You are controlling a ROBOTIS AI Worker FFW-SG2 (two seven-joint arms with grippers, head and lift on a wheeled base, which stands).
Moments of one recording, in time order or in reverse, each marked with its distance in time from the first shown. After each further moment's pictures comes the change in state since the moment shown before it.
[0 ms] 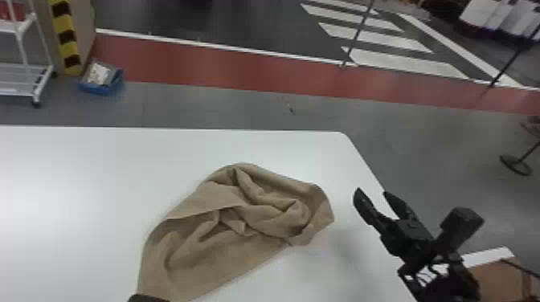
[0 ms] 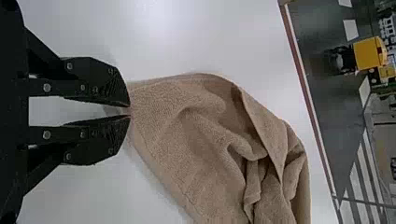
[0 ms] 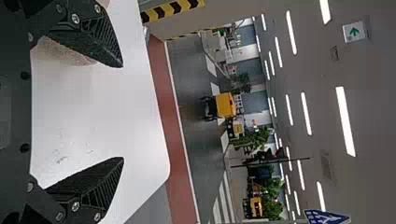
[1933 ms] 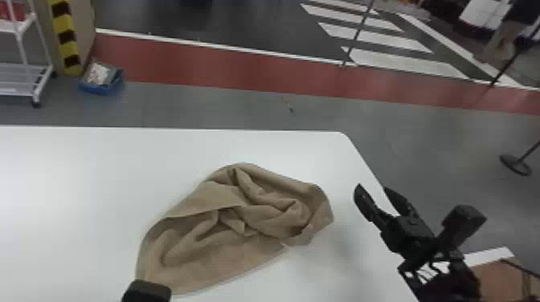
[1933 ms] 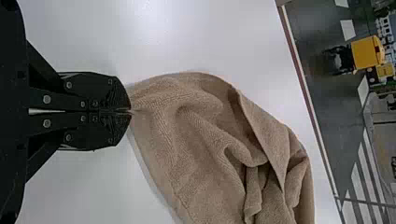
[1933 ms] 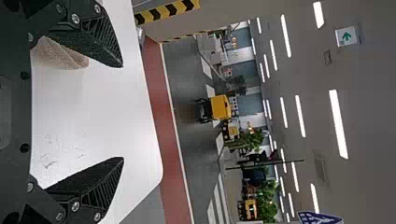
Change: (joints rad) left arm -0.055 -0.007 0.011 0.056 0.002 -0.005 -0.015; right arm 0.000 0.000 0.005 -0.015 -0.006 -0.011 0.000
